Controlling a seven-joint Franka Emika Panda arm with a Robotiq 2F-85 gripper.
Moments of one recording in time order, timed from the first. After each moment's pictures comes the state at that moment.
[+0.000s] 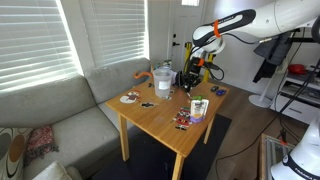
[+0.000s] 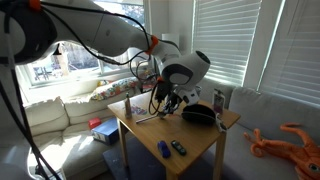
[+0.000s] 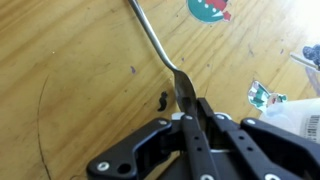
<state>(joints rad) -0.16 0.19 -0.16 -1.88 0.53 1.82 0.34</state>
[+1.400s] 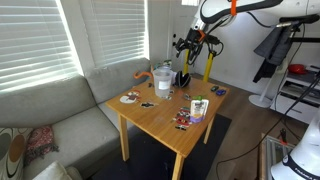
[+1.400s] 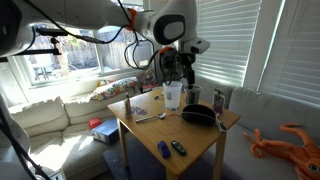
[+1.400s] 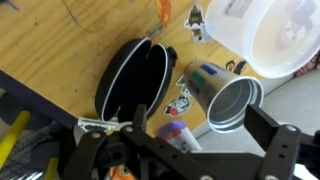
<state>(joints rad) -0.11 0.05 -0.14 -1.73 0.16 2.08 0.44</state>
